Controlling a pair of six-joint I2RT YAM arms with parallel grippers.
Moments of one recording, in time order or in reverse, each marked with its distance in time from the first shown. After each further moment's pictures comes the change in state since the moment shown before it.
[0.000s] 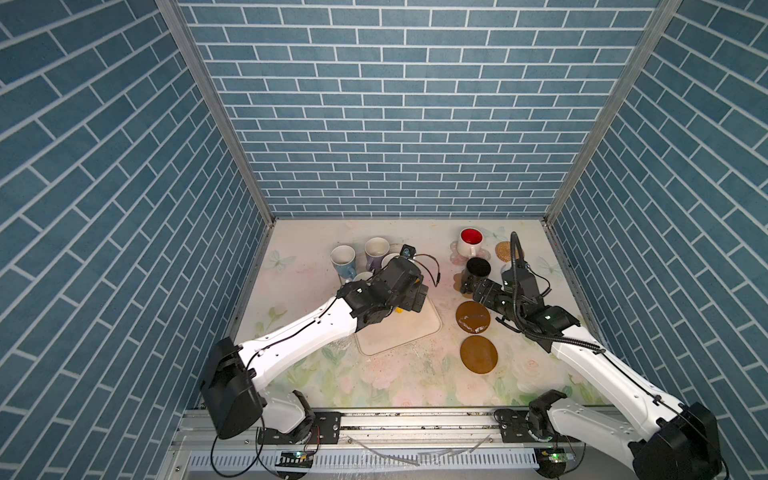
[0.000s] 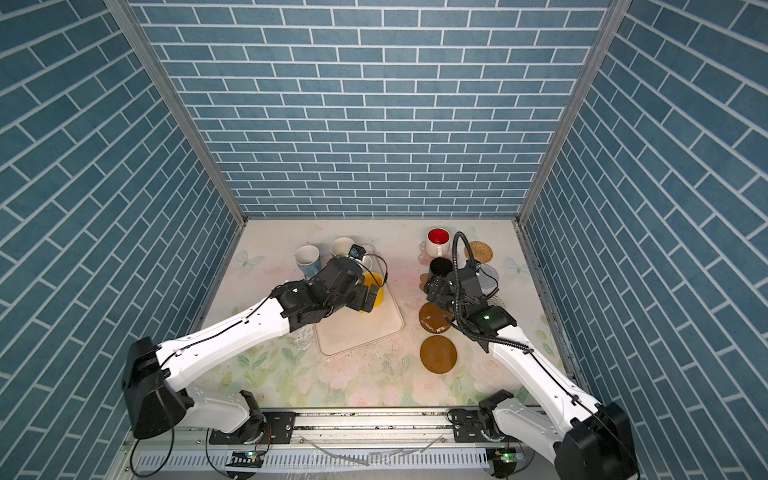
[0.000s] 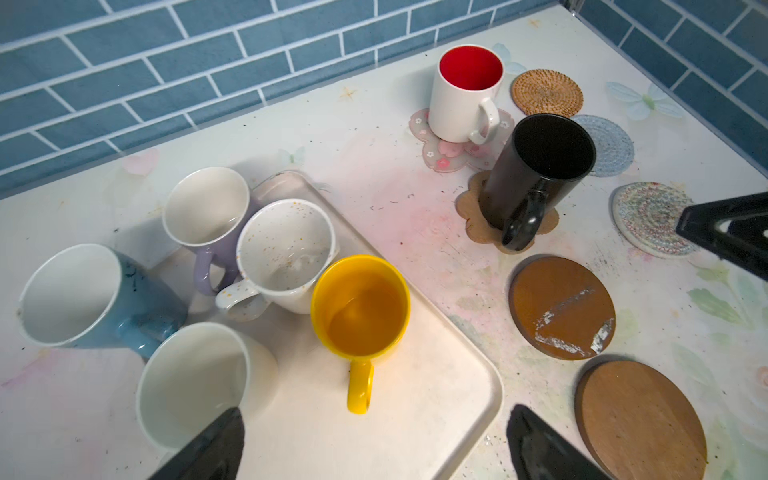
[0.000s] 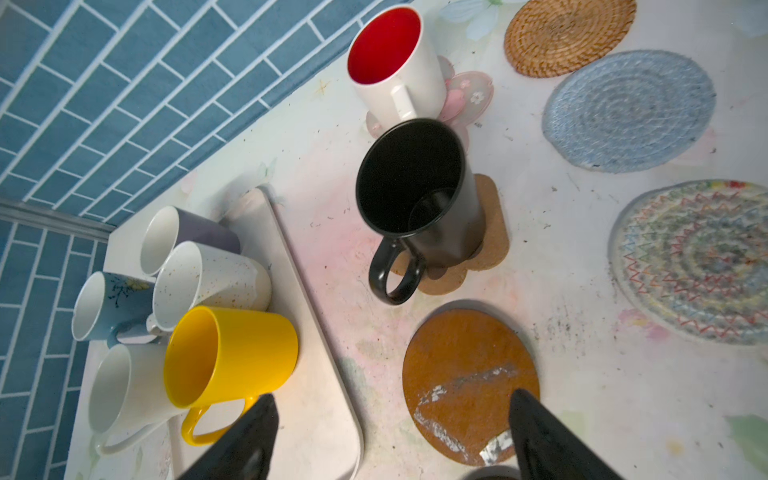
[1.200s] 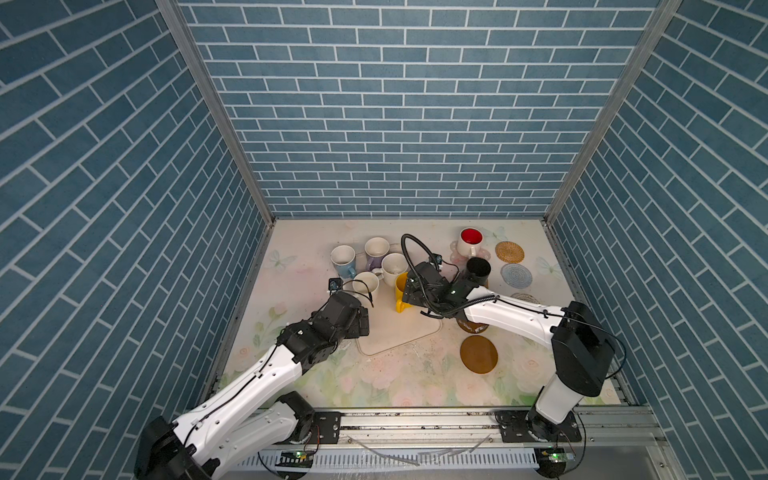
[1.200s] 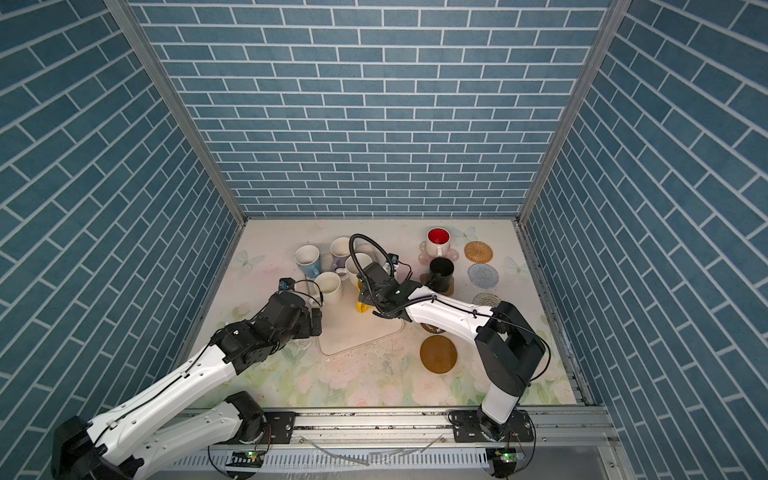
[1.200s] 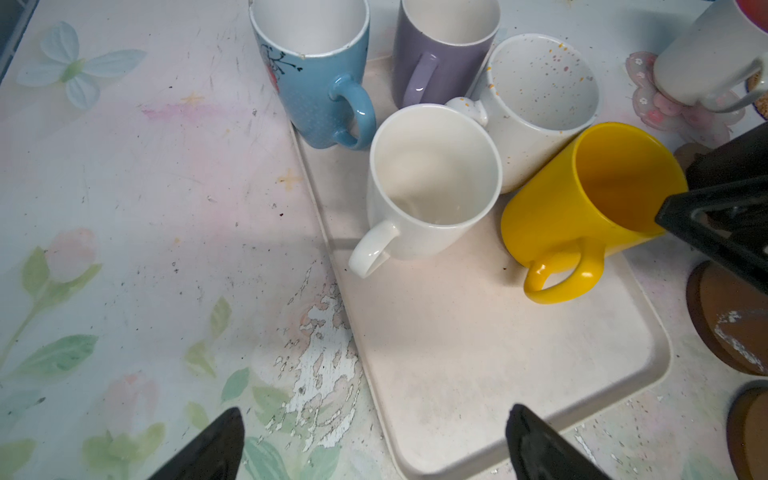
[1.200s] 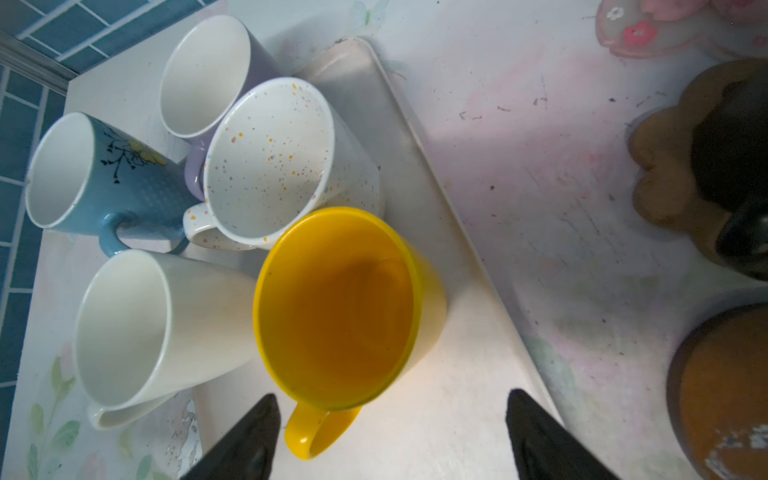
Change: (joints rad) left arm 0.222 -0.446 -0.468 -0.104 -0.002 -0.273; right arm 0.397 0.659 0.457 0.008 0.143 0.142
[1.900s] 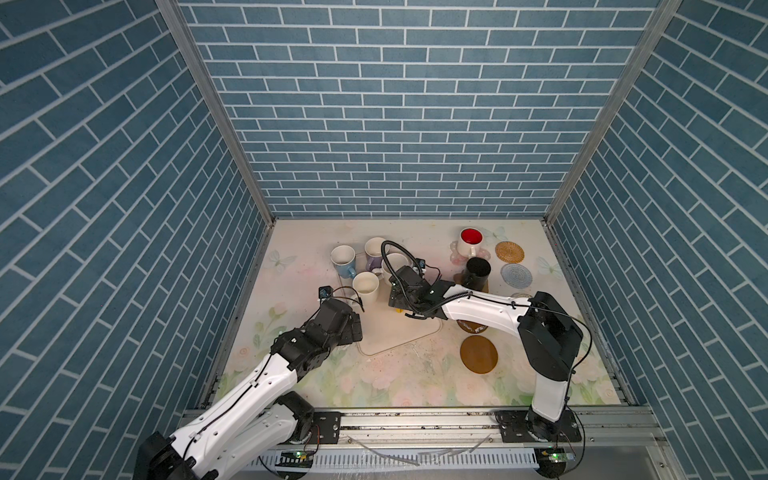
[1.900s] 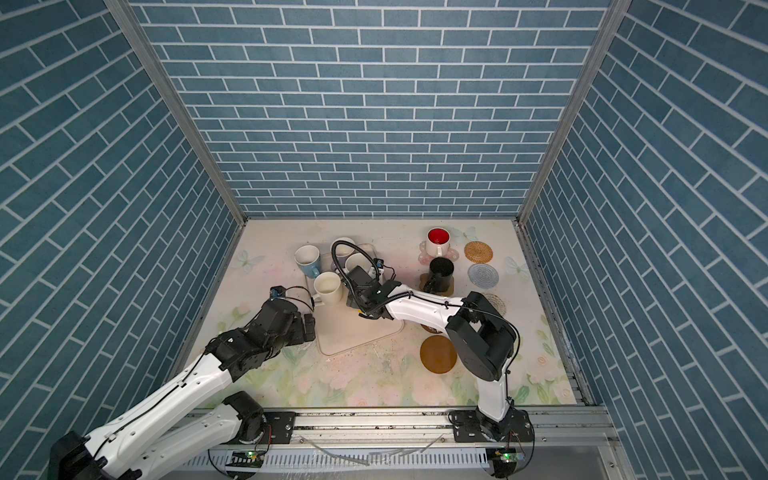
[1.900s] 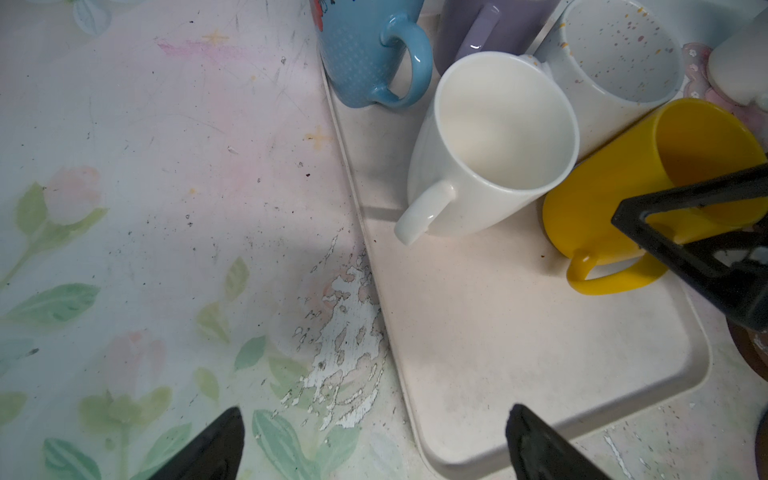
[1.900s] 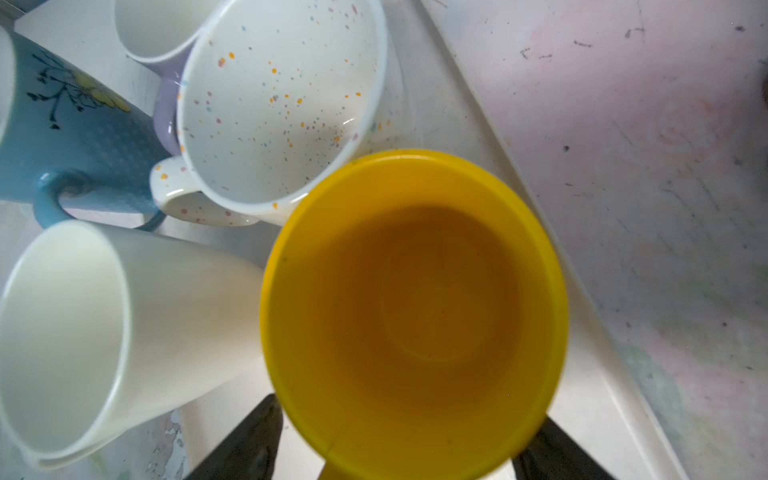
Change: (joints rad) left arm 0.059 -0.073 -0.090 -0.003 0.043 -0.034; right arm 0.042 0.171 0.113 -0.014 -0.008 0.029
